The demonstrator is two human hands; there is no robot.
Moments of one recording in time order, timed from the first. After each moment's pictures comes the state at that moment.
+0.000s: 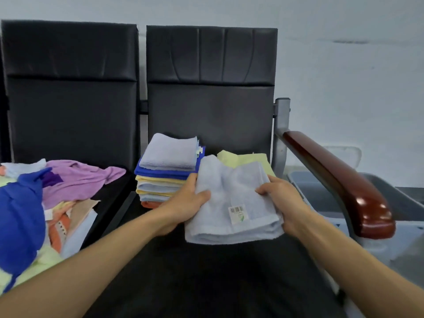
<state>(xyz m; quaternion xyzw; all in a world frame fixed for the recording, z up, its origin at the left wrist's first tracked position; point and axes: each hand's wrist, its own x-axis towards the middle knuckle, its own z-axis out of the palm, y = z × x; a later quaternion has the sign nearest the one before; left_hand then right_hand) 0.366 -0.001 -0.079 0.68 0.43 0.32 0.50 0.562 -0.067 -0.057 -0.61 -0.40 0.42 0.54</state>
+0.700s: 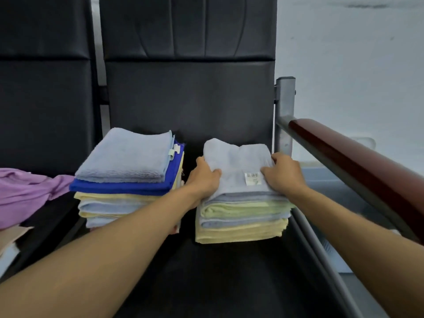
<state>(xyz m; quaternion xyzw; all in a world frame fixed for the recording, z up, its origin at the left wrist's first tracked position) 0.494 0.158 -0.121 0.69 0.55 0.30 0.36 0.666 0.103 -0.108 -0.79 -0.49 0.09 0.35</state>
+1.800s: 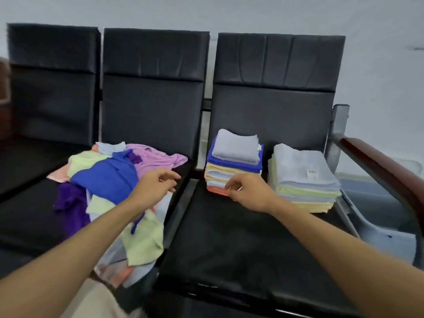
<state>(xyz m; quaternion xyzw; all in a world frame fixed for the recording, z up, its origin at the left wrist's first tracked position) 0.145 -0.023 -0.075 0.63 0.58 0.41 0.32 0.387 -0.044 -0.050 -0.61 -0.75 0.17 0.20</state>
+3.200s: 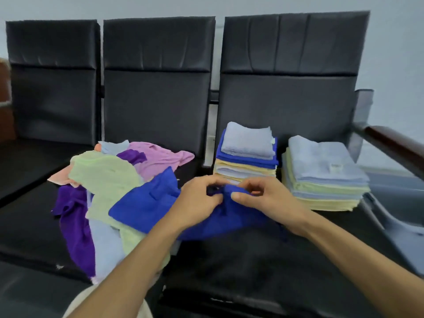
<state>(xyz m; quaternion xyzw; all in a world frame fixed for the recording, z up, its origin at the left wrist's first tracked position) 0.204 -0.026 -0.089 0.76 0.46 0.37 0.26 0.383 -0.056 -0.067 -0.49 -0.72 0.35 0.35</state>
